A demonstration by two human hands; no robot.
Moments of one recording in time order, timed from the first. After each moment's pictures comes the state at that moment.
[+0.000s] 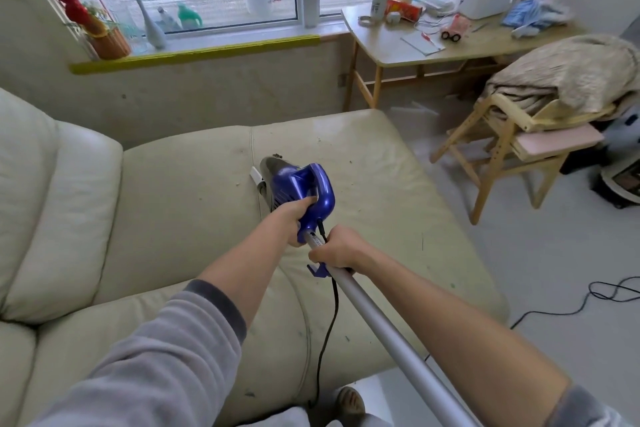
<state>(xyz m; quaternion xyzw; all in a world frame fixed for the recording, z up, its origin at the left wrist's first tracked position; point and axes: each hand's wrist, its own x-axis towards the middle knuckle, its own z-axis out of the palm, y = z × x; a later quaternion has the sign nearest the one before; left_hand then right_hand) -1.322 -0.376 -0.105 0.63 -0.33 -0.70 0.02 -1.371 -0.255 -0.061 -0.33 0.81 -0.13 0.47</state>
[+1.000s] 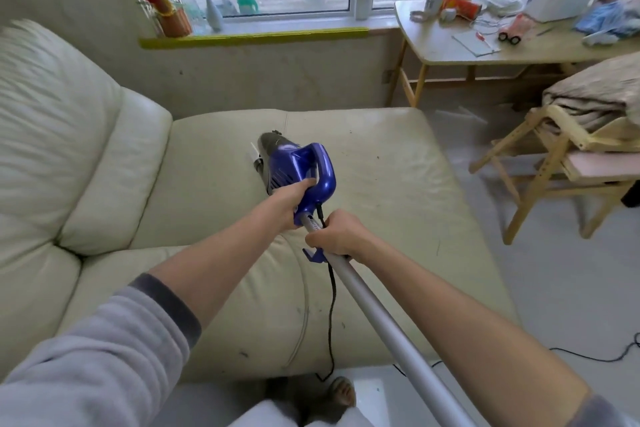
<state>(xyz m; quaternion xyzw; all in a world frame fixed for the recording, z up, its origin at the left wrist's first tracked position) -1.302 -0.339 -0.082 0.63 -0.32 -0.68 0.16 -1.376 -0.229 -0.044 -0.42 0.76 -0.13 0.48</state>
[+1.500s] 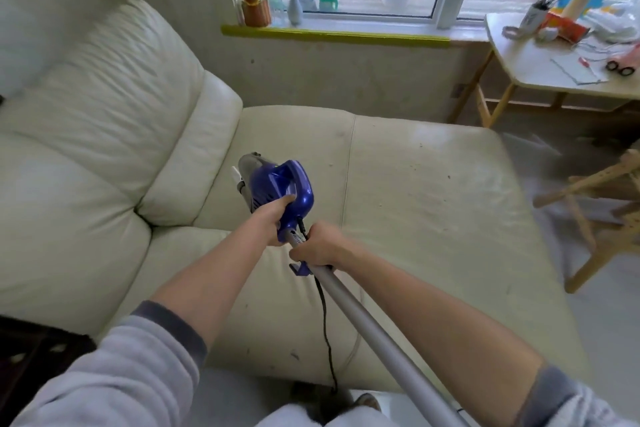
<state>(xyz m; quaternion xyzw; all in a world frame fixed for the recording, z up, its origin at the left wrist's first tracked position) -1.117 -0.398 -0.107 0.69 -0.18 -0.68 0.21 -1.217 -0.315 -0.058 -0.49 0.70 -0.03 0.51</state>
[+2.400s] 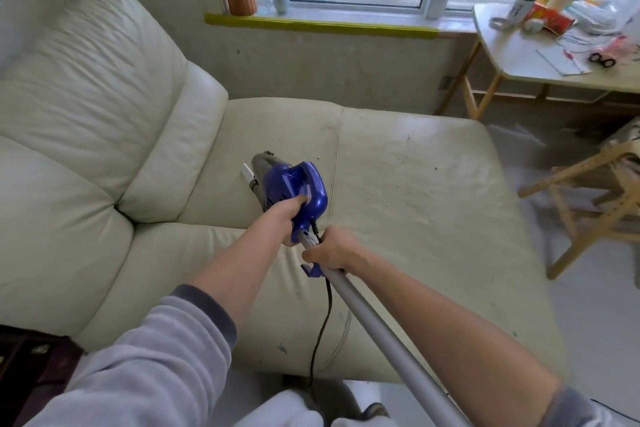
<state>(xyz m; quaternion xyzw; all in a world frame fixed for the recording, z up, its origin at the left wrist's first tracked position) -1.162 -0.394 -0.116 0.71 -0.18 -0.67 0.14 -1.252 -0.303 -0.079 -0.47 0.73 -0.02 0.49</state>
